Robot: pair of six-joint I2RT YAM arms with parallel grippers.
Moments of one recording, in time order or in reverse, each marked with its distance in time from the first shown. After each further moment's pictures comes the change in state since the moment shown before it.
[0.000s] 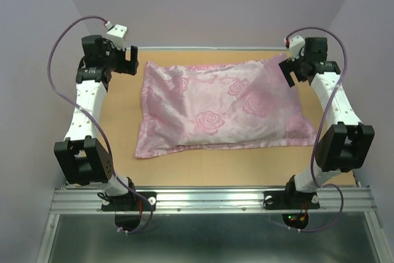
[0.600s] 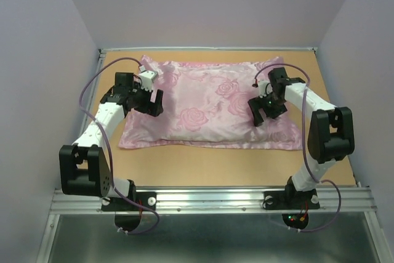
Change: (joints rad) left arm -0.182 -0.134 -0.497 -0.077 0.079 -0.019; right arm 0.168 0.101 -0.345 -0.208 -0.386 0.243
